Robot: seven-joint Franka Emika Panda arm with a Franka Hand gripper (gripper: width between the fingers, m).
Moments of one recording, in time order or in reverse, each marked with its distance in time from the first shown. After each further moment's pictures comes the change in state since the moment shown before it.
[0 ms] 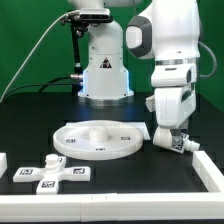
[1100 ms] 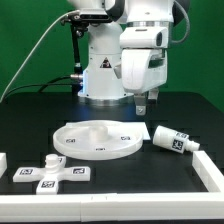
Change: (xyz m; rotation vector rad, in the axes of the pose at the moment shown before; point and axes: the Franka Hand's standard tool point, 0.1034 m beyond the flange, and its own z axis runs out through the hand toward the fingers) arm -0.054 0.047 -0.071 -0.012 -0.090 -0.043
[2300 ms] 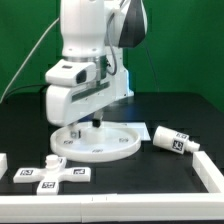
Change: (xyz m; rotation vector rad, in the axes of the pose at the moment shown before) arm -0.144 0.018 0.057 0.103 -0.053 0.192
